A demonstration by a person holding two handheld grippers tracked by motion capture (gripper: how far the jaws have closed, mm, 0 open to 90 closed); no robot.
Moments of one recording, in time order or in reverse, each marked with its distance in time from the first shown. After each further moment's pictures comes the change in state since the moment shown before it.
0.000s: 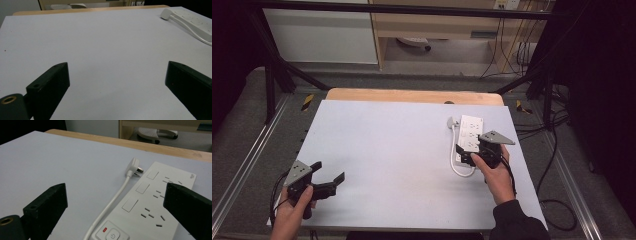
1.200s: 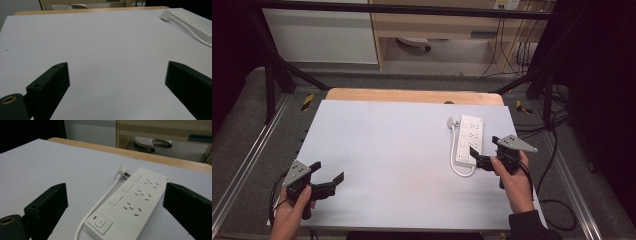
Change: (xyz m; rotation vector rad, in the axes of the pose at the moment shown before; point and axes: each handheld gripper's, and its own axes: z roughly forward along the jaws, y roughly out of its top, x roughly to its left) left arm 0.001 0.000 -0.002 -0.003 0.002 -0.005; right arm -0.016 0.001 -0.049 -0.057 -0.009 -0.016
